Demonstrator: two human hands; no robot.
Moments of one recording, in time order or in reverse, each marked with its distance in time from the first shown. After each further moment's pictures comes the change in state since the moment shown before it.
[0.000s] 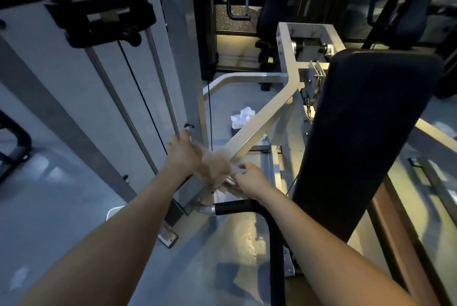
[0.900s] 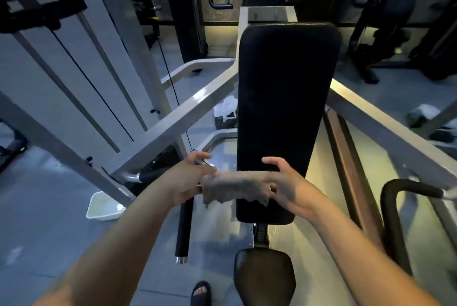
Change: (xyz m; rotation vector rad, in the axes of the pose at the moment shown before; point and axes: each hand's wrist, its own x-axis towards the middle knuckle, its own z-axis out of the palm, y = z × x) left_hand -0.188 0.169 0.135 -0.754 -0.474 -0.339; right_hand -0.132 0.179 -0.245 0.636 -0.170 0.030
